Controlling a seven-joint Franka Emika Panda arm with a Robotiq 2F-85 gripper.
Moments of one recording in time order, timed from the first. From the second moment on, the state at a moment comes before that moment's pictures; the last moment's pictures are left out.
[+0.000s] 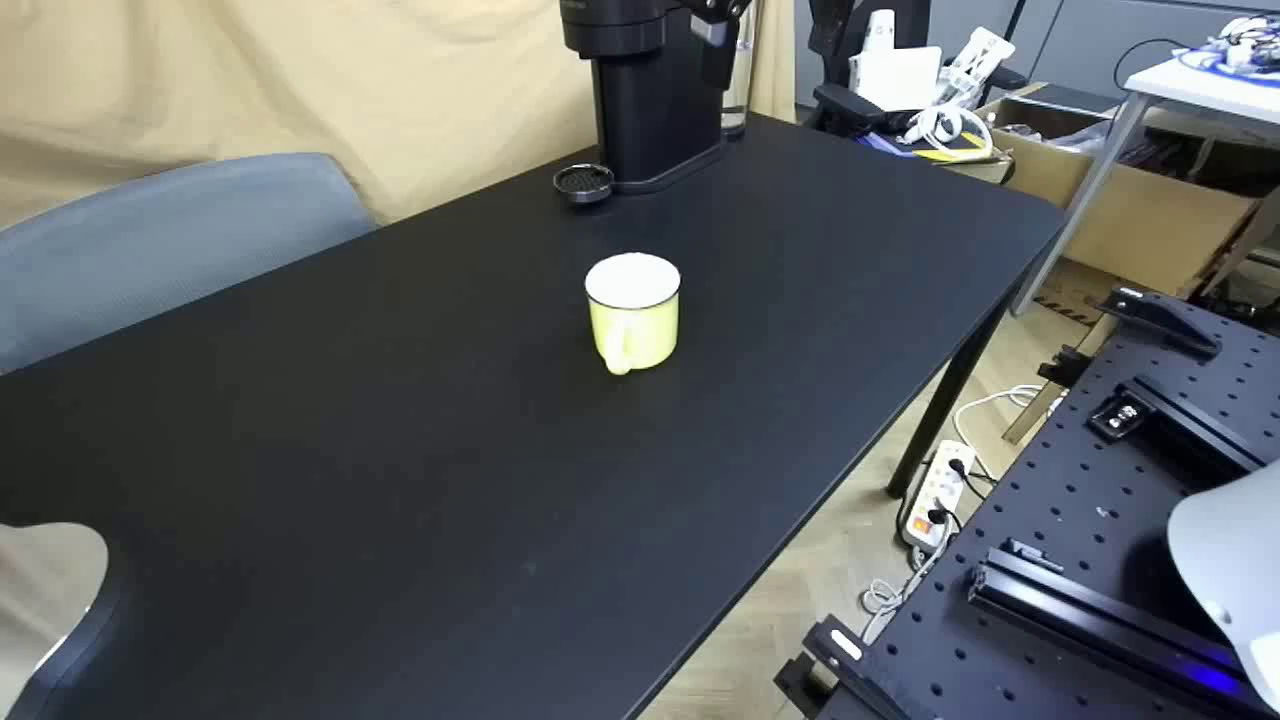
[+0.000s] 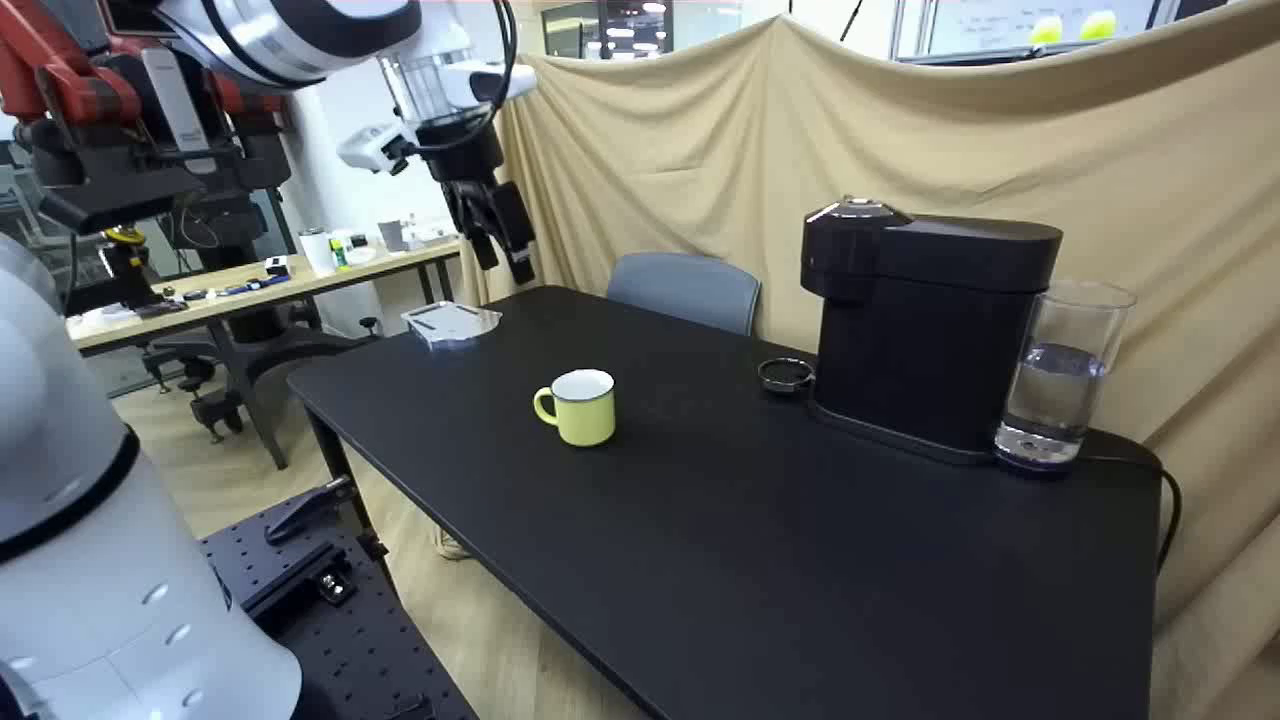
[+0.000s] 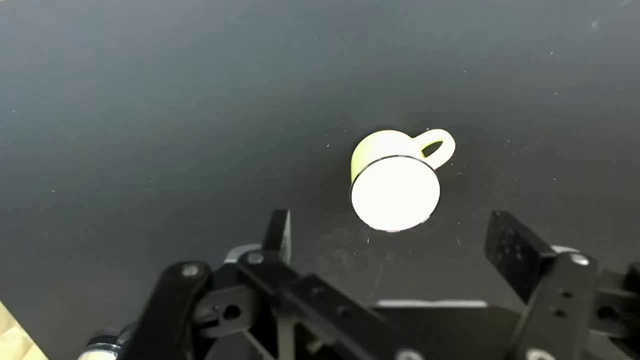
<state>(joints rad) 0.03 -0.56 0.24 -2.71 0.06 2.34 0.33</state>
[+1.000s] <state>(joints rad) 0.03 -0.54 0.24 -2.71 0.05 2.35 0.33</state>
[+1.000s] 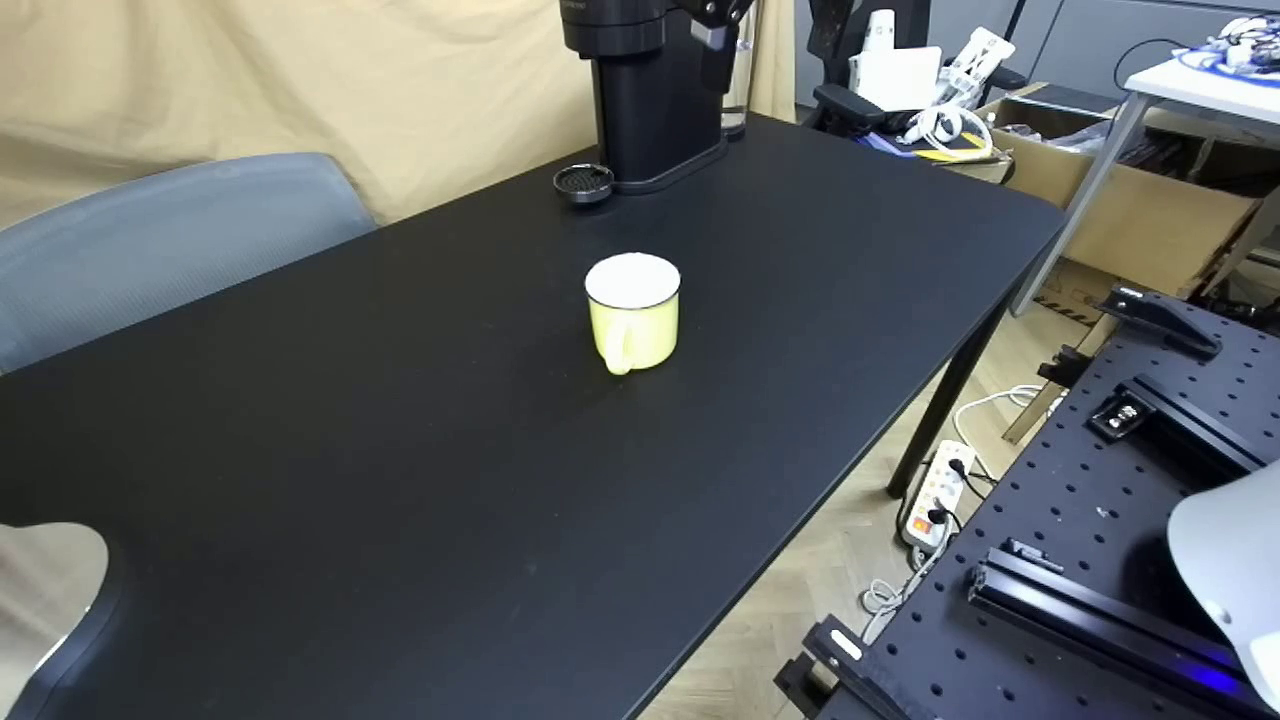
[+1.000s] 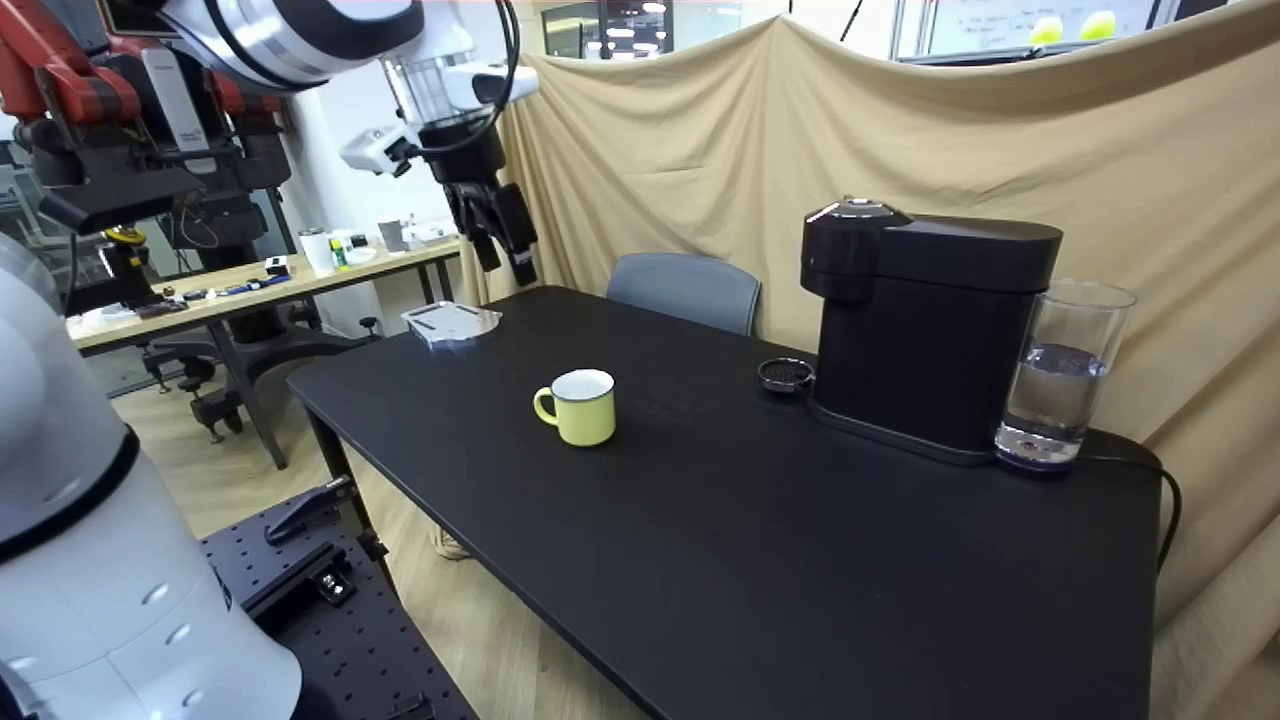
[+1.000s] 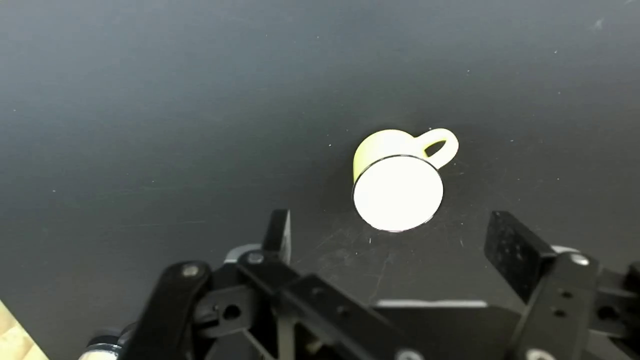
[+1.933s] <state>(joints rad) 0.01 0.18 0.13 -2.35 -0.10 2.56 0.29</state>
